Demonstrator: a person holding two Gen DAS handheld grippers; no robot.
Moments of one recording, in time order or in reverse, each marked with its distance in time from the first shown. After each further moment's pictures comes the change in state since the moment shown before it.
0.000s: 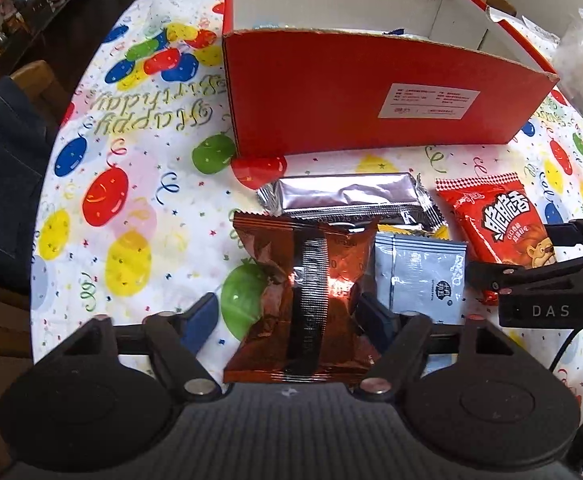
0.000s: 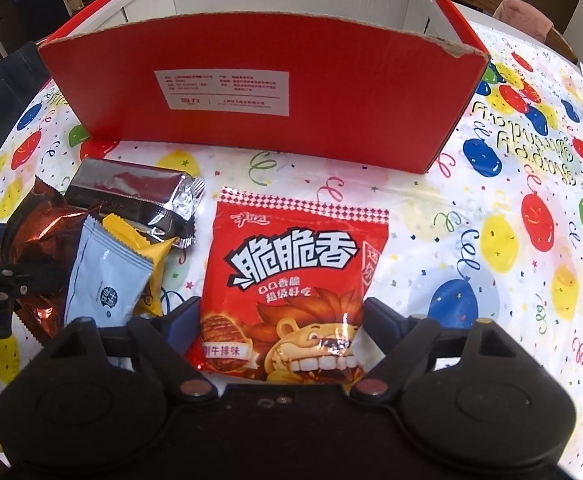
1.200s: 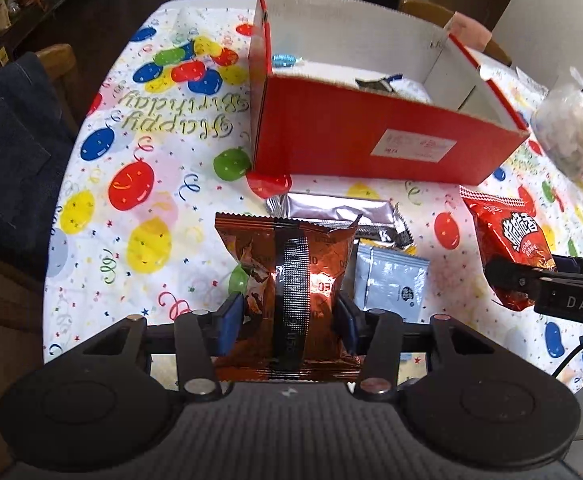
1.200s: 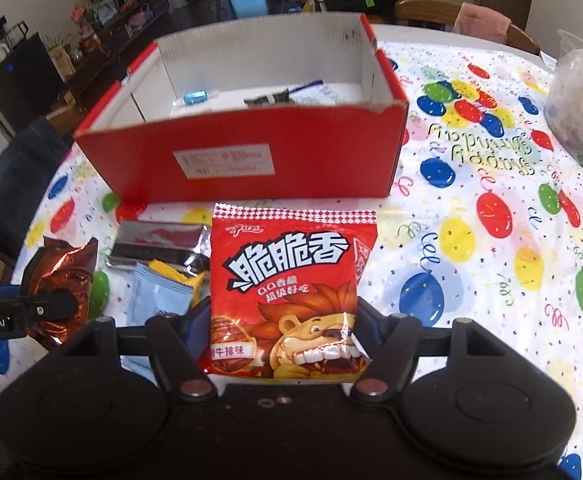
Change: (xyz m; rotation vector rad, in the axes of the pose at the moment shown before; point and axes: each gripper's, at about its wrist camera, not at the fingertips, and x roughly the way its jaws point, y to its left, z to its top) left arm -0.051 0.019 -0.009 -0.121 -0.071 -0.085; right arm -0.067 -0.015 -0.017 0.144 -0.136 0.054
